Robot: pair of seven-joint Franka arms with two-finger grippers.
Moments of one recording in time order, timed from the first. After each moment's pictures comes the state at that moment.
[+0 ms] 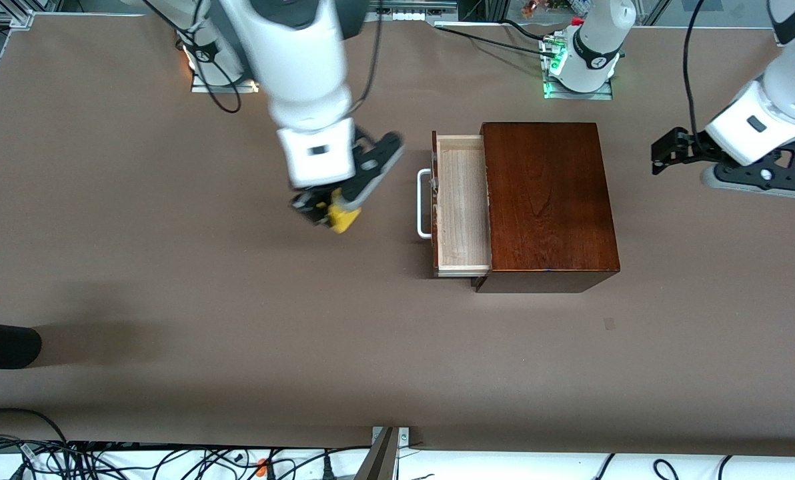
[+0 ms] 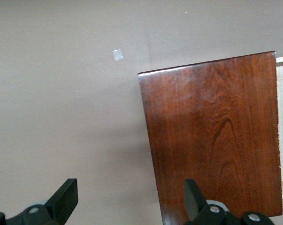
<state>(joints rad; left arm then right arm) -0.07 0.02 -0.06 -1.63 0.02 1.58 0.02 0.70 0.57 -0.14 -0.93 -0.02 1.67 -0.36</state>
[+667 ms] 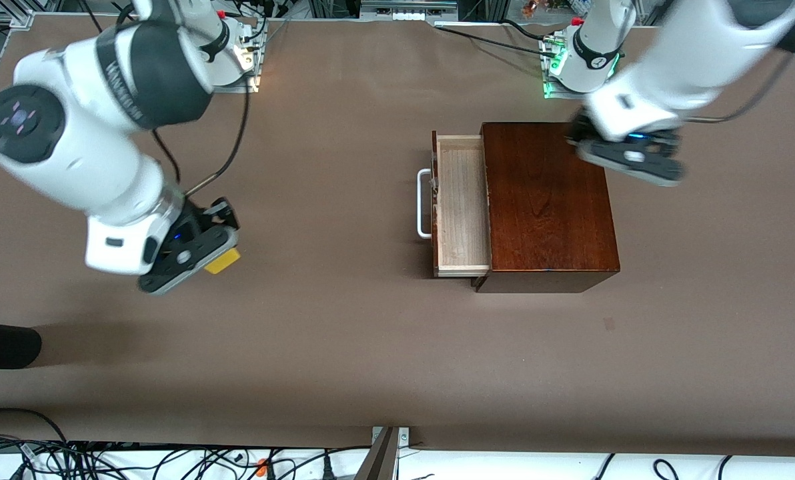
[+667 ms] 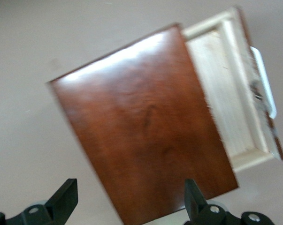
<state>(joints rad) -0.09 0.06 -0.34 -1.63 0.02 1.58 0.01 0.39 0.56 -0.15 -1.01 0.10 1.58 -0.35</state>
